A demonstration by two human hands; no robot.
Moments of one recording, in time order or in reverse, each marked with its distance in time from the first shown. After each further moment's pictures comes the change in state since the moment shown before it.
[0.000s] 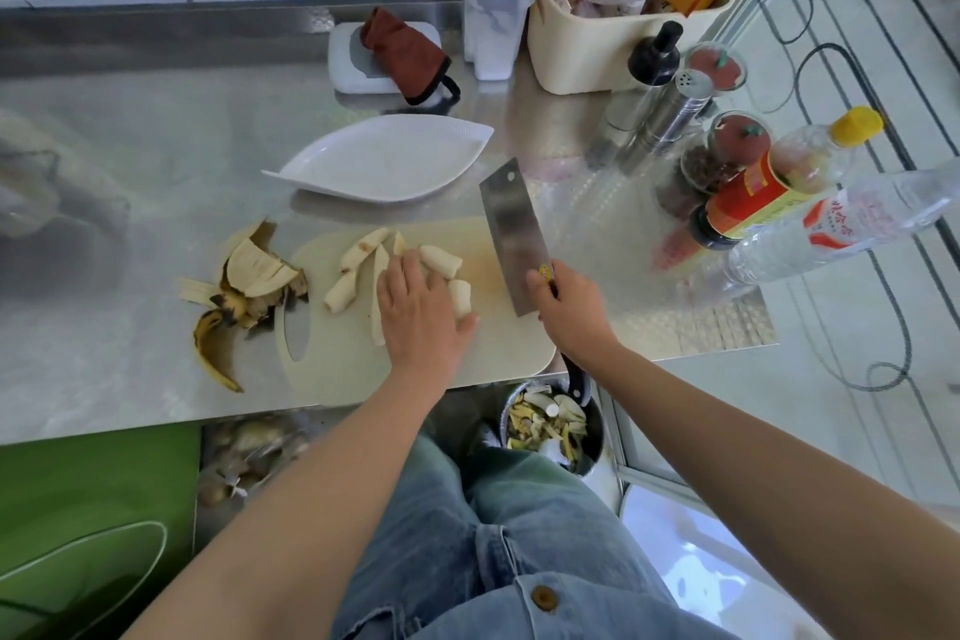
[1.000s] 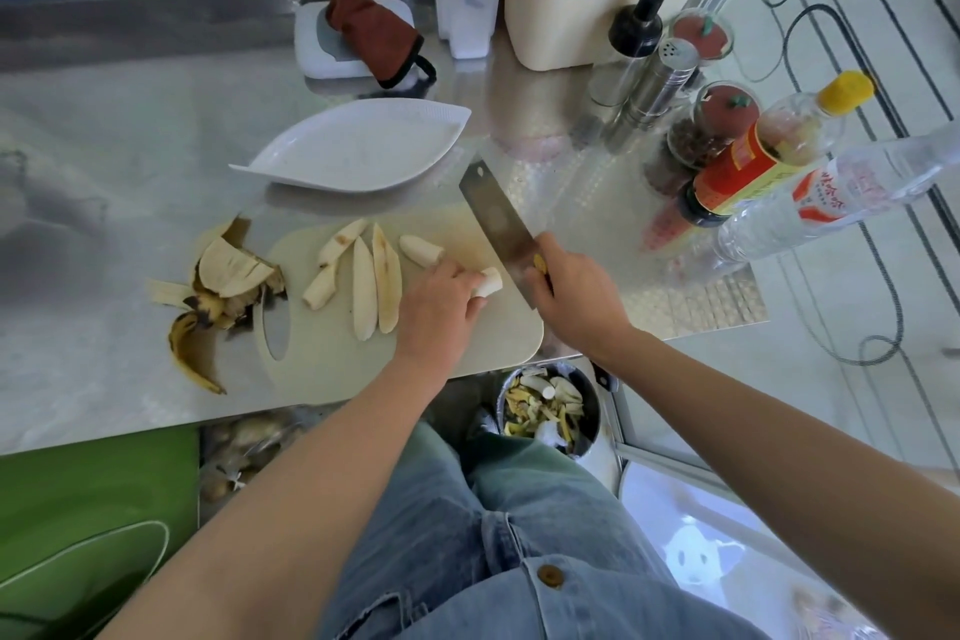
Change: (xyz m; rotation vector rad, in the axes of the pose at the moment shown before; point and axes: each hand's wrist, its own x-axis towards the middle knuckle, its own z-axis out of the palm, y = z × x) left_hand -0.001 0.020 -0.007 -0.312 -0.011 0.278; right_hand -0.005 0.002 -0.026 -0.312 -0.011 -0.252
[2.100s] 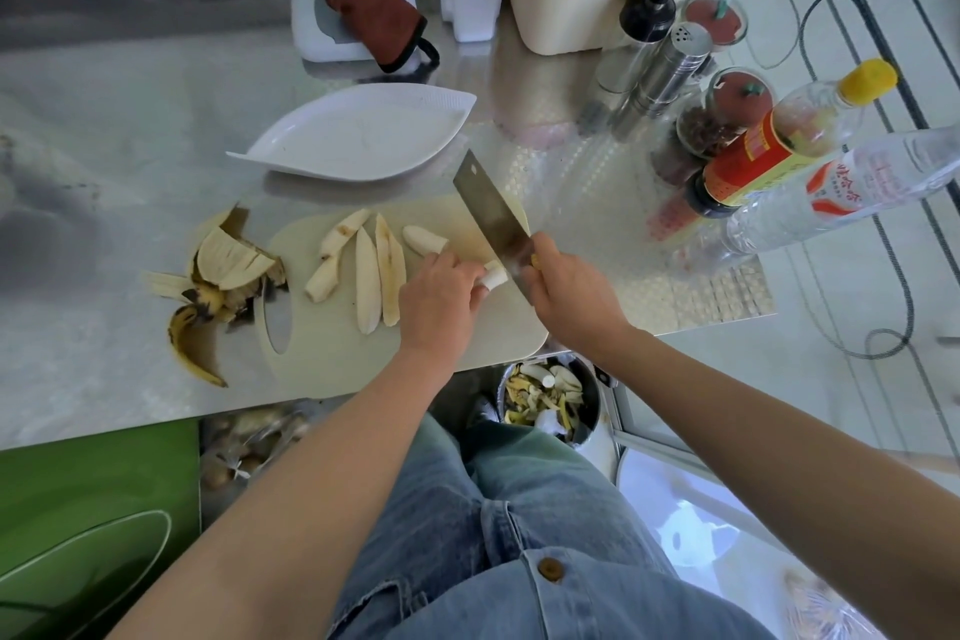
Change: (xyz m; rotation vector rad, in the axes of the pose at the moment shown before) left_hand 0.003 -0.001 0.000 0.046 -0.009 -0.074; right_hand -0.002 -0.011 0.007 -0.070 -0.077 -0.010
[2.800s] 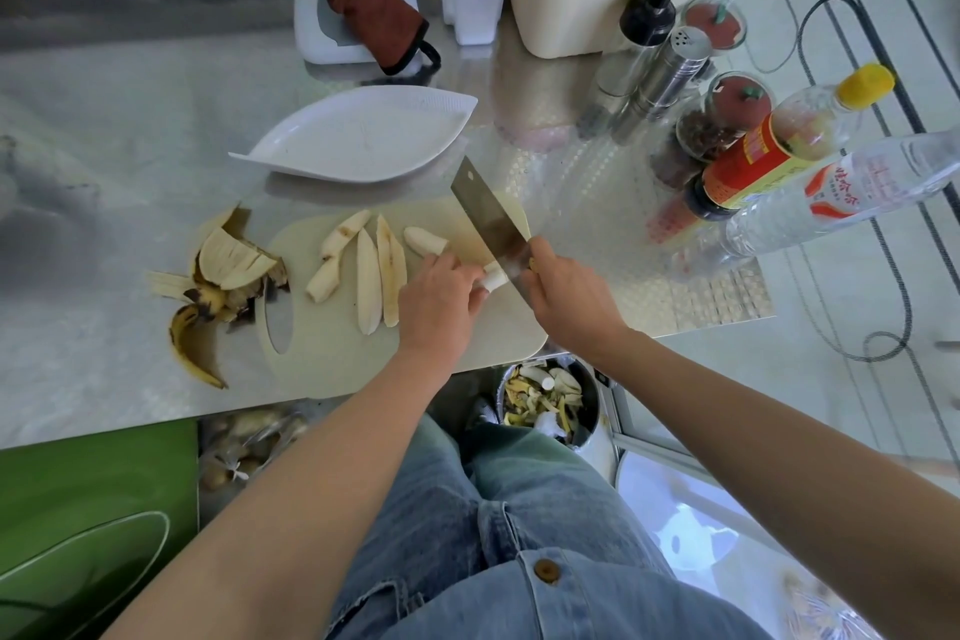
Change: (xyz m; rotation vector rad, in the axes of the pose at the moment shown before) left_hand -0.001 -0.001 -0.002 -0.015 -0.001 0.002; right_hand 0.001 -0.001 0.002 -0.025 -0.024 0.004
